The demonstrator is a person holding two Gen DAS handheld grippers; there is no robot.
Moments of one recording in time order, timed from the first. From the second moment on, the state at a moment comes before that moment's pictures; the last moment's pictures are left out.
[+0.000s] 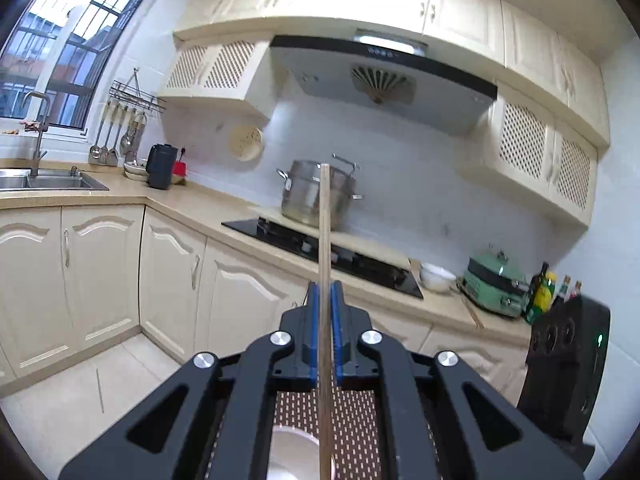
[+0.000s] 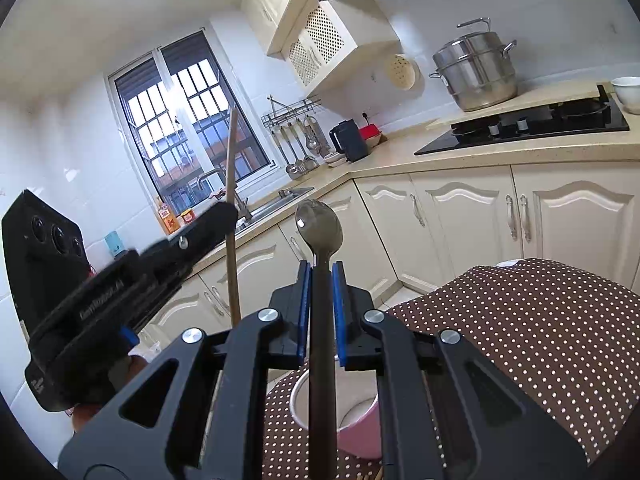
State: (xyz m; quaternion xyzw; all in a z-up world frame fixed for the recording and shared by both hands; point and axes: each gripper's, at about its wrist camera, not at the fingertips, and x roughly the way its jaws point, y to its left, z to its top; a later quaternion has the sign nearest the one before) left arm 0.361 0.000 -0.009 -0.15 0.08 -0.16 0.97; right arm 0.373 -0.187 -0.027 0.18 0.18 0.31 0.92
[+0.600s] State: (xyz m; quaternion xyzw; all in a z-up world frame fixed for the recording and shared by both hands) left arm 0.393 0.016 -0.053 -0.16 0.05 -0.12 0.98; right arm 0.392 -0.174 -0.045 0.18 0.18 0.31 0.92
